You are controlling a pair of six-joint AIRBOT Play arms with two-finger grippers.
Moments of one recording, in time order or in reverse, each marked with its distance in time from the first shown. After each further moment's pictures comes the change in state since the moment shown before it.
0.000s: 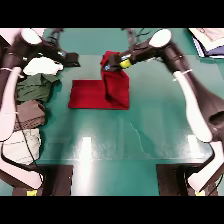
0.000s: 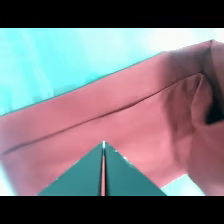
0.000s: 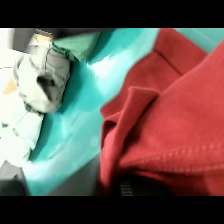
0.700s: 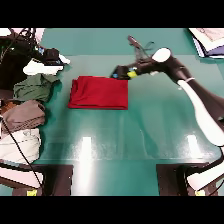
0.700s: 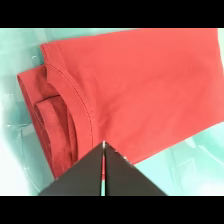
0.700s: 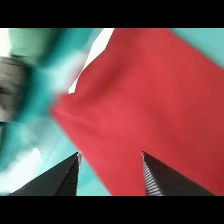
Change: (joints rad) left arm 0.087 0.077 0.001 0.005 -0.154 0.023; right arm -0.148 0.157 -0.426 0.002 -0.135 -0.117
